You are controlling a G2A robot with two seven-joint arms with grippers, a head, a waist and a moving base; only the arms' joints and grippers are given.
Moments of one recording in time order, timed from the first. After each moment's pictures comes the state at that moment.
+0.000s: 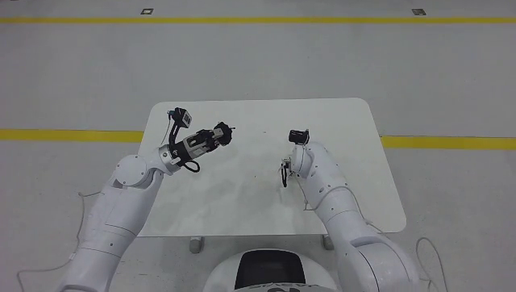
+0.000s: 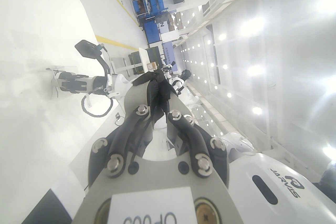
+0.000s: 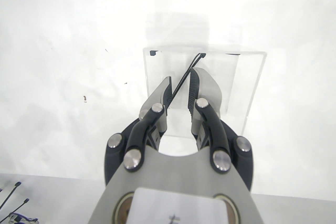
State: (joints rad) left arm 1.29 -1.11 -1.28 -1.32 -0.49 -0.34 -0.95; right arm -1.01 -1.76 1.45 -0.71 -1.47 0.31 0.90
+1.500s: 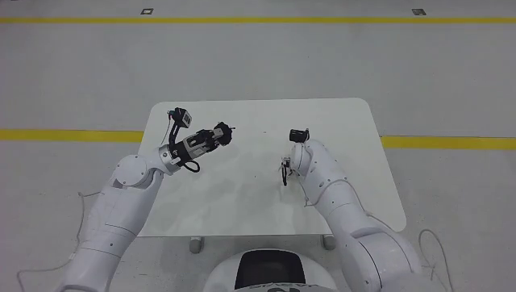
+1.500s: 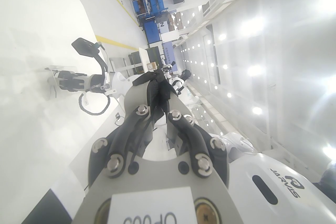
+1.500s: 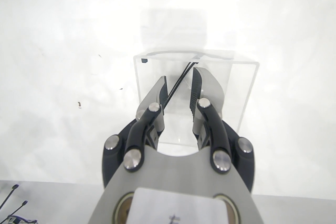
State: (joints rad) left arm 1.29 -1.11 -1.28 -1.32 -0.49 -0.34 -0.95; right arm -0.94 -1.75 1.40 -0.60 -1.41 0.34 0.86
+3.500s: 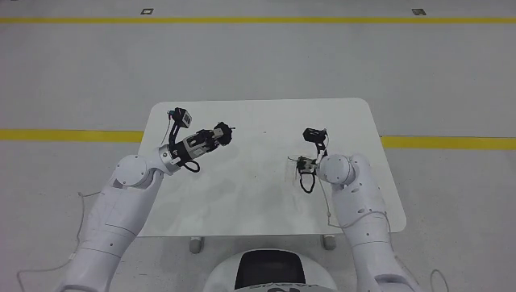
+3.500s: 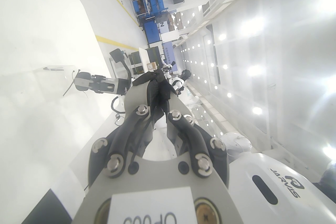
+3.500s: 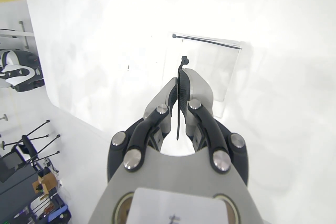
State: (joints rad) left arm 1.29 -1.11 -1.28 -1.32 -0.49 -0.34 -0.95; right arm -1.27 -1.65 1.58 -1.18 -1.21 -0.09 1.01
